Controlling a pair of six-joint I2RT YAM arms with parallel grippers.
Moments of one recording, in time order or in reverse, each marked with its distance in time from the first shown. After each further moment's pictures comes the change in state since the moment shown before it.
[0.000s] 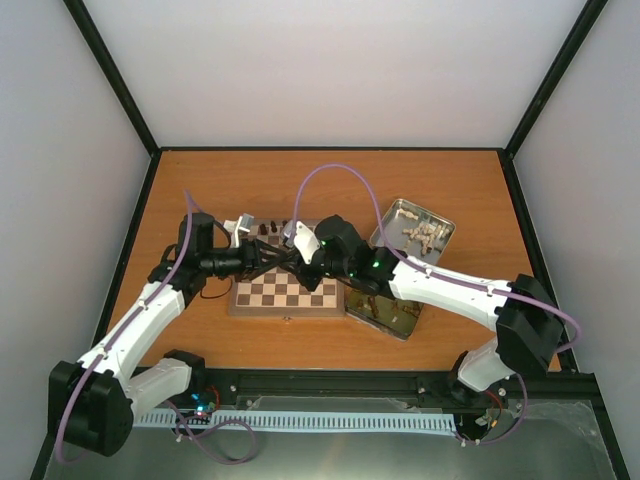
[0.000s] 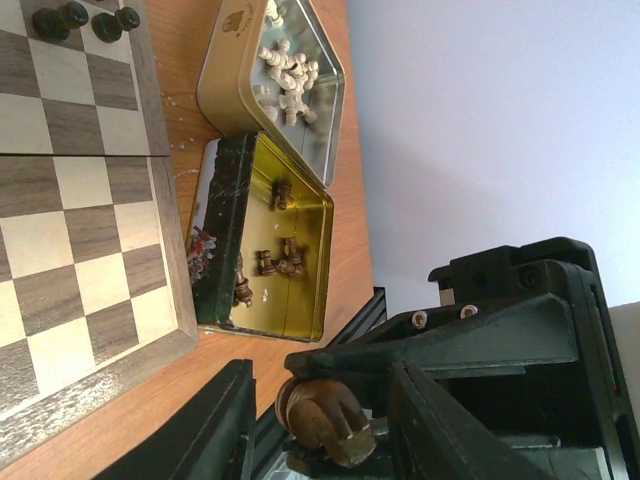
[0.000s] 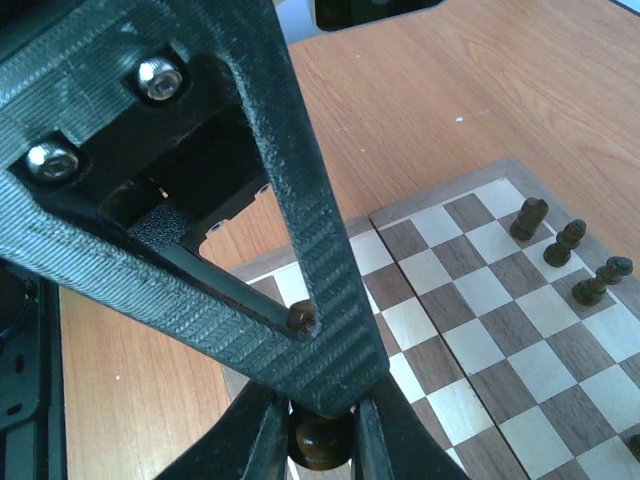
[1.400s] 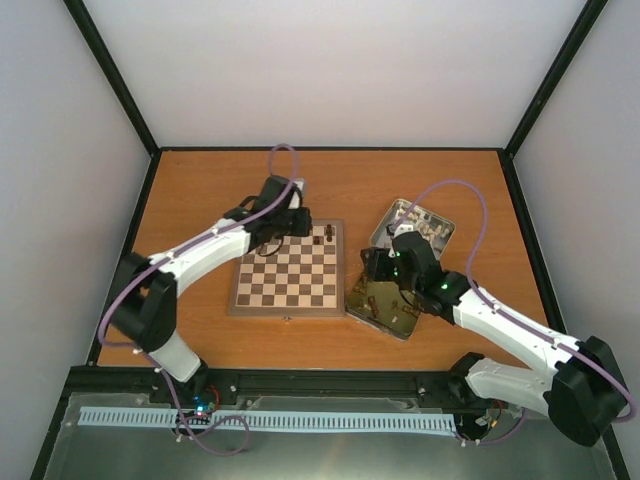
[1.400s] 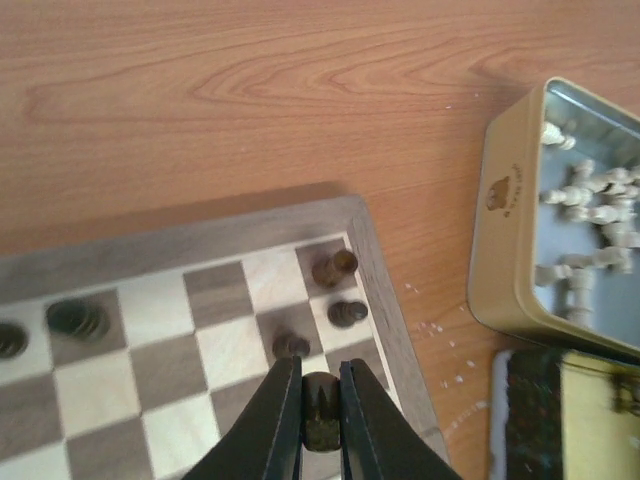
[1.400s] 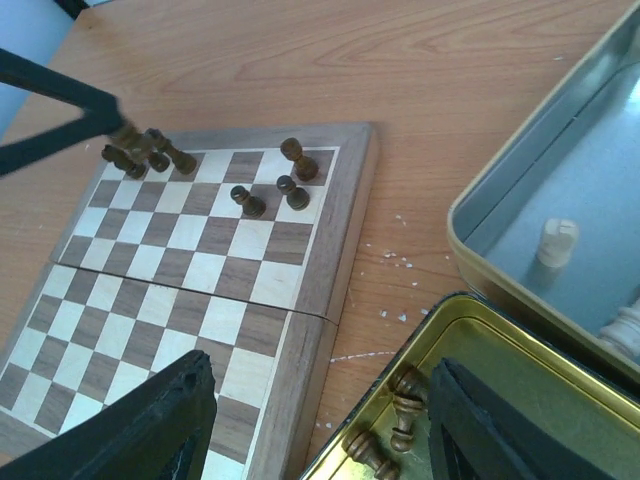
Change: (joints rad) left arm -0.291 0.545 0.464 -0.072 -0.815 0.385; right arm -0.307 -0.410 -0.423 -0.055 0.294 0.550
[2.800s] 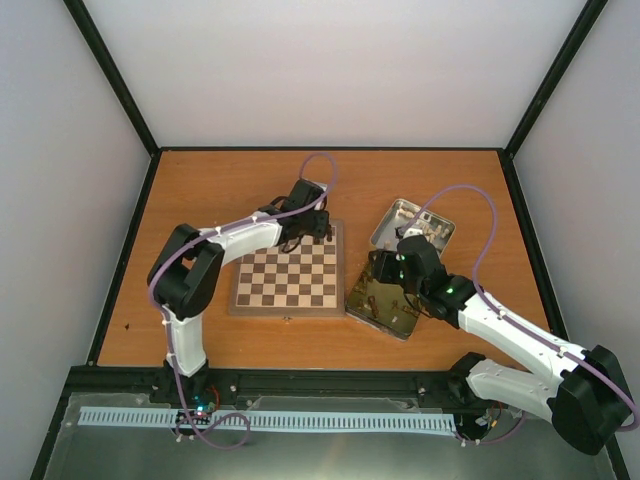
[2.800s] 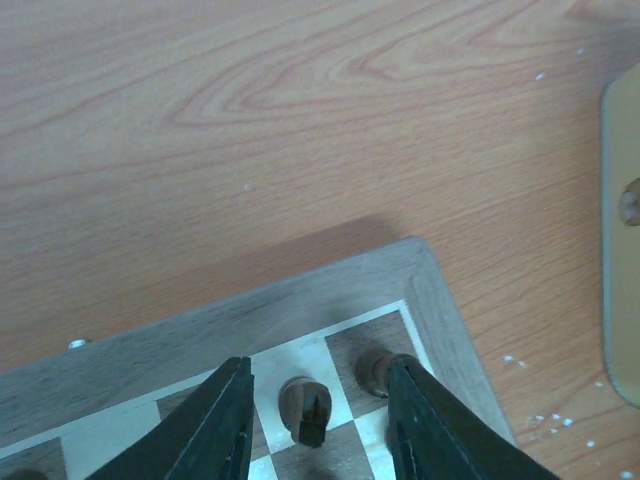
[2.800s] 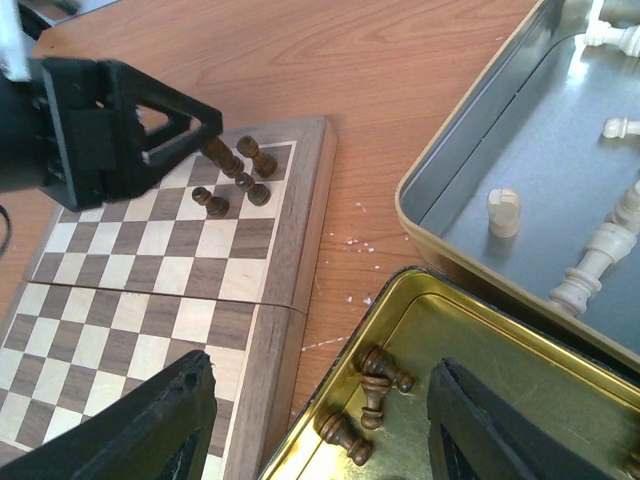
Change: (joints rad) left arm -0.069 0.369 0.171 0.114 -0.180 0.156; right arm -0.018 -0.064 -0.039 -0.046 0.049 0.081
